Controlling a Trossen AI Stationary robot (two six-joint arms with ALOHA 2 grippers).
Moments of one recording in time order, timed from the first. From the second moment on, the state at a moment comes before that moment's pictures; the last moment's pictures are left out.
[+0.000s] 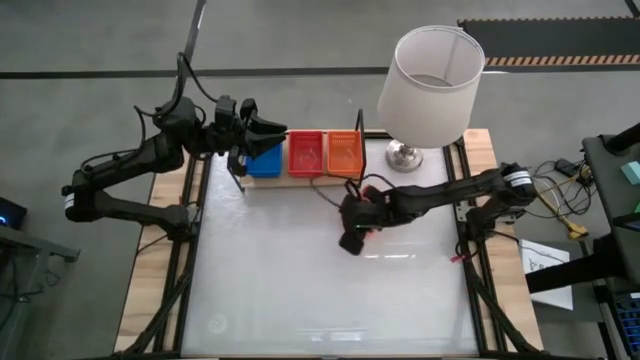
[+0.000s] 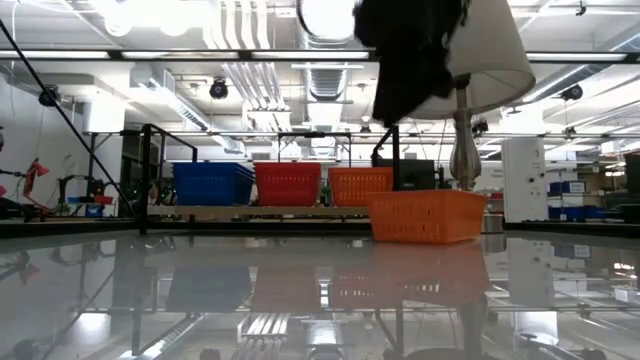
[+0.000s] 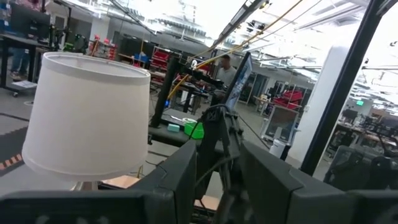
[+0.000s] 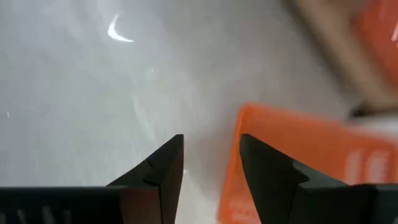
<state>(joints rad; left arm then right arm) 0.33 1.04 1.23 0.02 0.31 -0.32 0.13 1.67 1.35 -0.77 0.20 0.54</state>
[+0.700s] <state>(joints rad) 0.33 1.03 1.23 0.02 0.31 -0.30 0.14 1.92 1.38 -0.78 0.10 0.73</state>
